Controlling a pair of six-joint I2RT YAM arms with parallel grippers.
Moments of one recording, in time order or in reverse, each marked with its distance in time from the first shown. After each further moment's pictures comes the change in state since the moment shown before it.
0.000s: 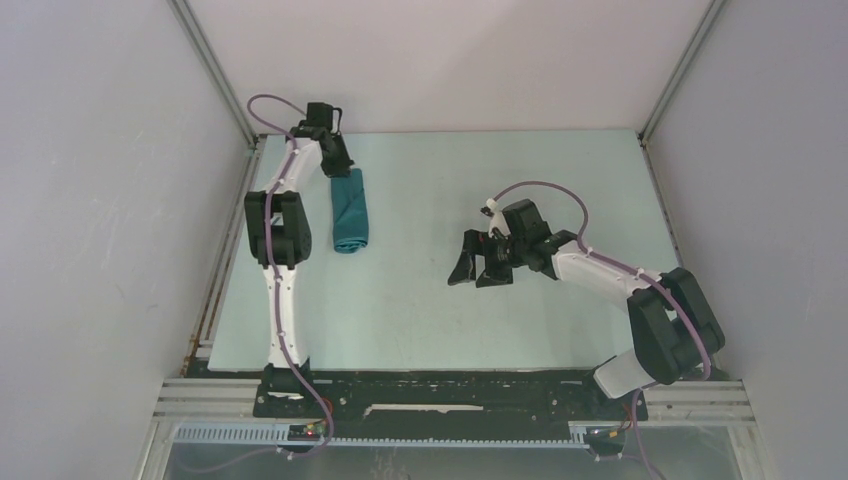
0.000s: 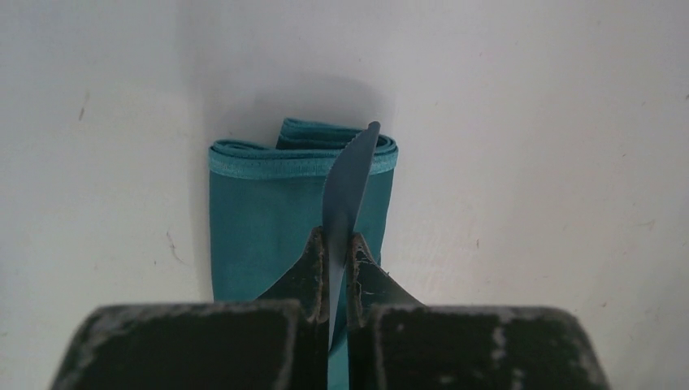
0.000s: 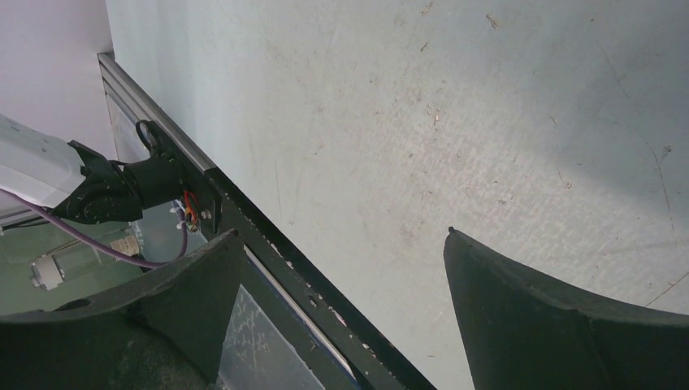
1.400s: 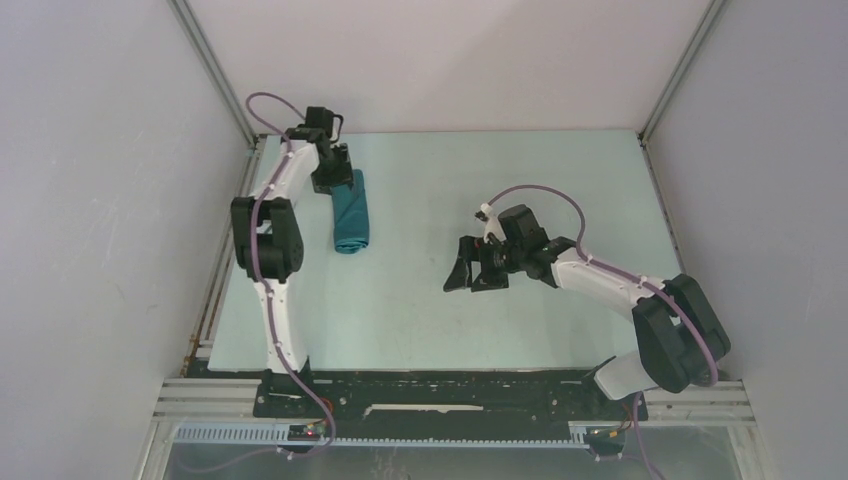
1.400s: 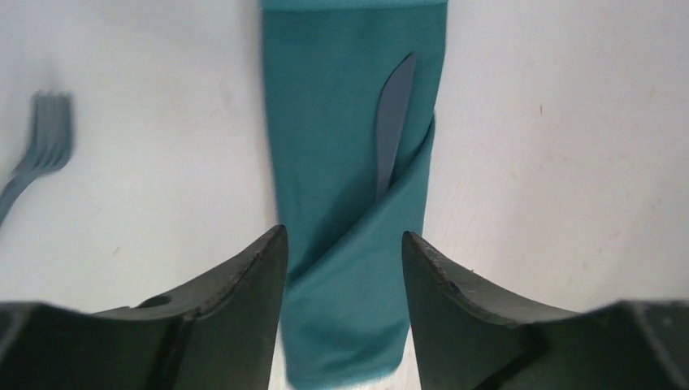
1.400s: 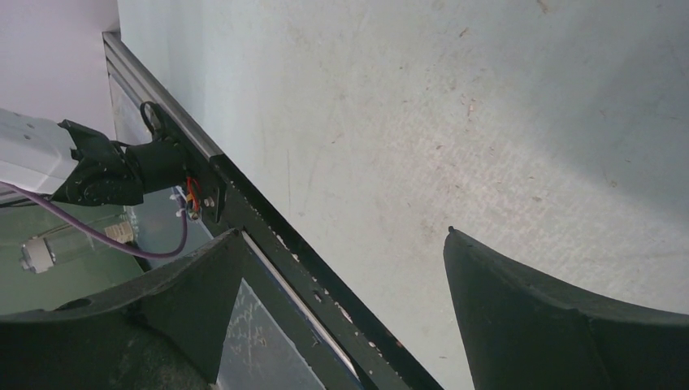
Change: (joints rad) left arm -0.034 -0.174 -0.197 -0.132 -0.090 0.105; right arm 0.049 -0.039 -0.035 0.033 0.008 0.009
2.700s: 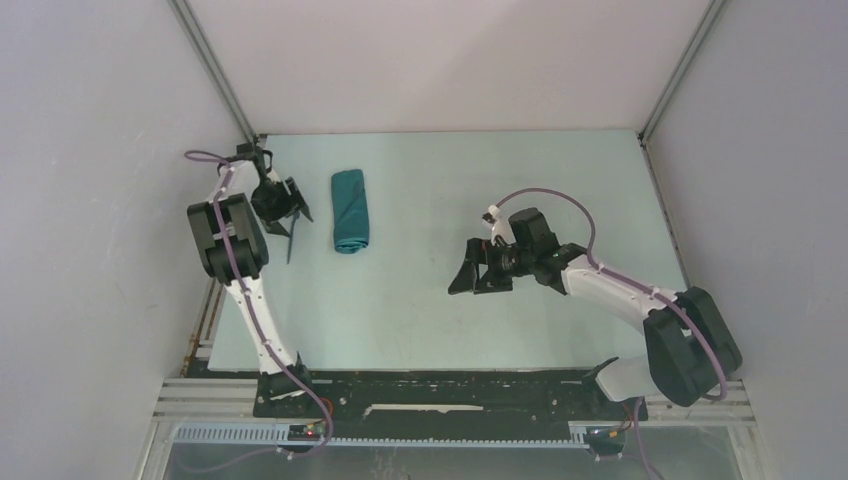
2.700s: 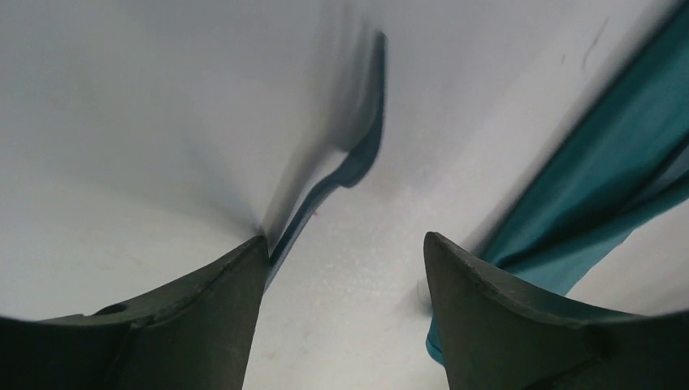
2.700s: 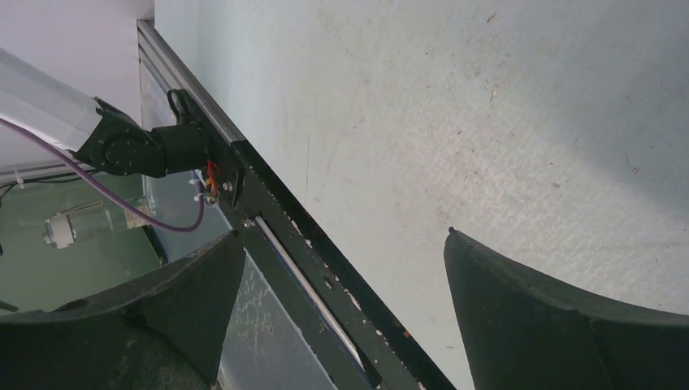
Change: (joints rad) left arm 0.372 0.011 -0.174 -0.076 0.251 0.006; right arm -0.030 -0.066 -0.060 0.042 -0.077 -0.004
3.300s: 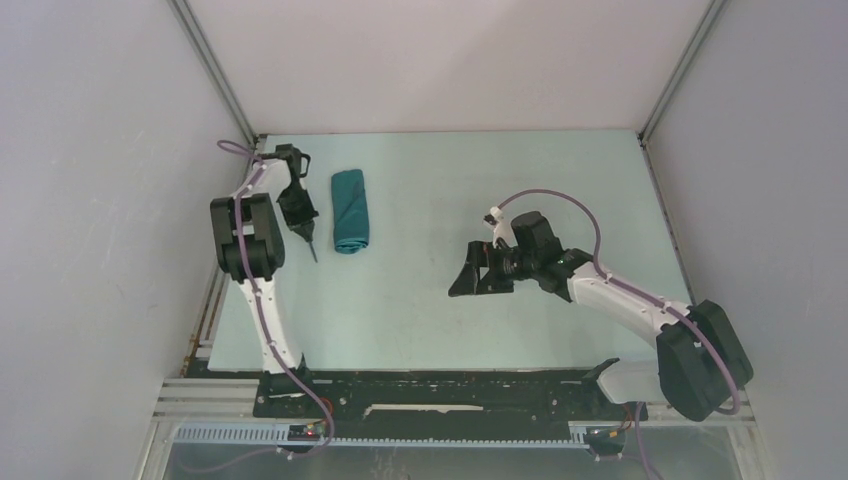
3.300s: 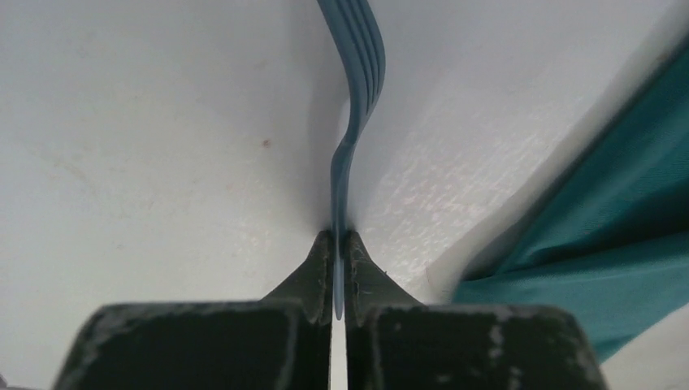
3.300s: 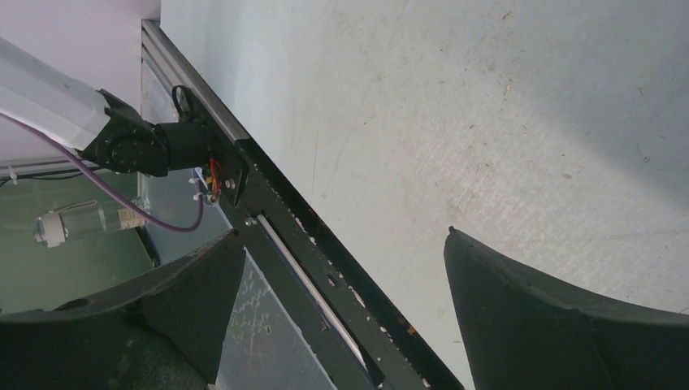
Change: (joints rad) left arm -0.177 -0.031 -0.055 -0.091 -0.262 -0.039; right arm 0.032 -0.084 -0.032 0.002 0.031 0.010
